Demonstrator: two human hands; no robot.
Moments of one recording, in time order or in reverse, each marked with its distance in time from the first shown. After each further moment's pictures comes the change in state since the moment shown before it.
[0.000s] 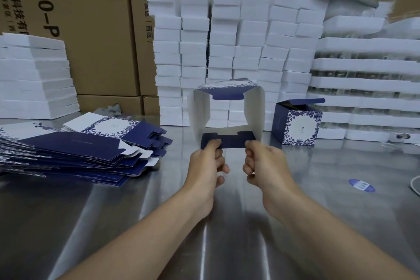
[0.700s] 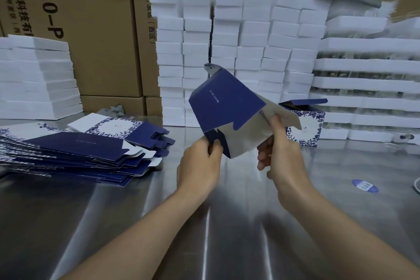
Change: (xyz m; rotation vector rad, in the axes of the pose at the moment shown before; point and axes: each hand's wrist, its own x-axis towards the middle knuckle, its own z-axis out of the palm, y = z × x) left_hand 0.024 -0.007 -0.020 0.691 0.158 0.501; right_hand 0.006 -0.012 -0.013 -0.096 0.163 -0.137
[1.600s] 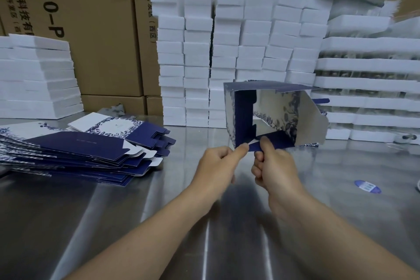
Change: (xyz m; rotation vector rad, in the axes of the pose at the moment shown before) left_hand -0.014 0.019 0.010 -0.366 -0.265 -0.180; right_hand -0.002 0.020 0.012 0.135 -0.085 0.163
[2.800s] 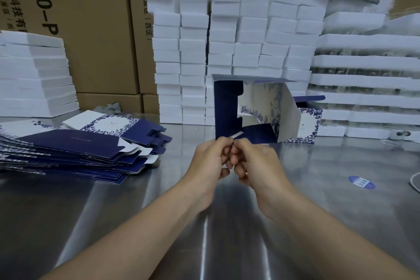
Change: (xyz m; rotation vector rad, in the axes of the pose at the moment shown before) left_hand 0.000 0.005 0.001 -0.336 -0.050 -0.100; right_hand -0.026 -0.012 0.011 -0.025 -0.214 -0.049
